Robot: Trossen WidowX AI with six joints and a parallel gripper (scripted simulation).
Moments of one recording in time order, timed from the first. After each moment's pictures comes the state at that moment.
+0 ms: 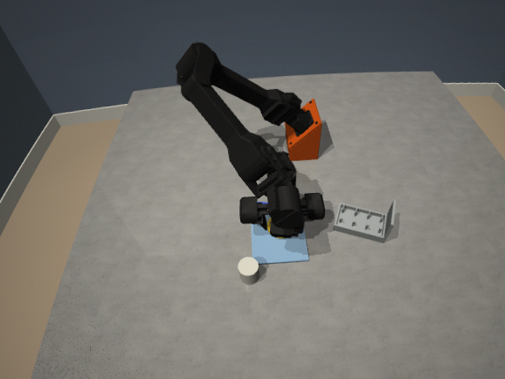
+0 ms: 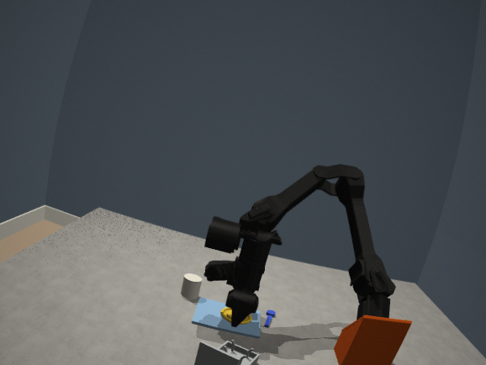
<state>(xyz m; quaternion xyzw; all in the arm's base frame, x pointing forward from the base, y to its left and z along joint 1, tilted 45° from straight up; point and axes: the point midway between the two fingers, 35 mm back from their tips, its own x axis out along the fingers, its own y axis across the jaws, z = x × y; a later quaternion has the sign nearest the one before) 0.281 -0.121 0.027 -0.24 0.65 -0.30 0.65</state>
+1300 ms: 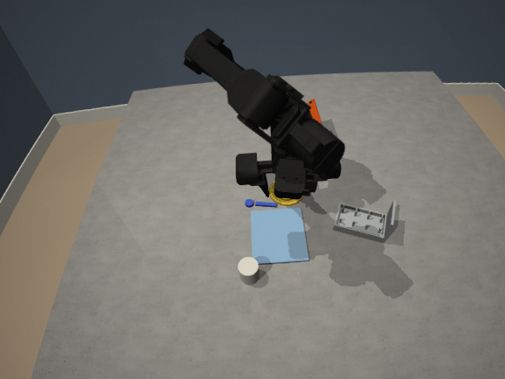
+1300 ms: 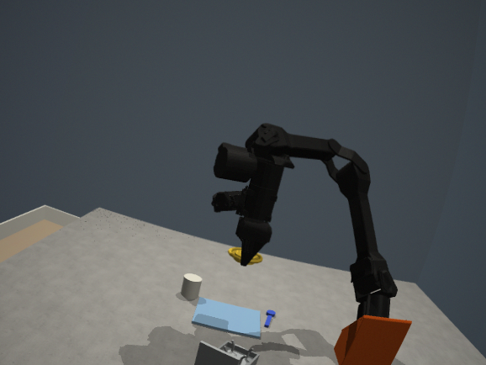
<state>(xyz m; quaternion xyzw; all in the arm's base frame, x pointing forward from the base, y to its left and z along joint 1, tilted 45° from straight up) 0.304 -0.008 0.130 -0.24 0.66 -0.29 0.65</state>
